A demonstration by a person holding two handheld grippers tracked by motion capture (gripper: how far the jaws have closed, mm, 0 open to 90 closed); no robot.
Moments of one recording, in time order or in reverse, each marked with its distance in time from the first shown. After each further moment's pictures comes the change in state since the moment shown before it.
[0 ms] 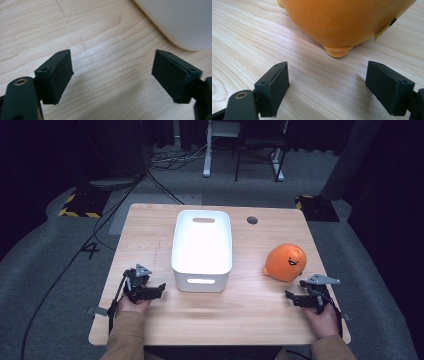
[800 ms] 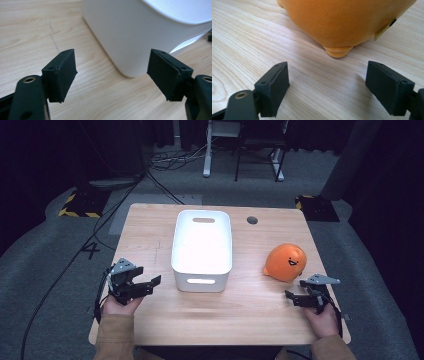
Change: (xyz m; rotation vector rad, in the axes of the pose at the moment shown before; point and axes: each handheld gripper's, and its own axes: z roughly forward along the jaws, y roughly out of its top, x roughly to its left) left arm -0.015 0.025 -0.080 -0.207 -0.149 -0.038; right arm 0.000 0.000 0.000 -0.001 0.001 0.001
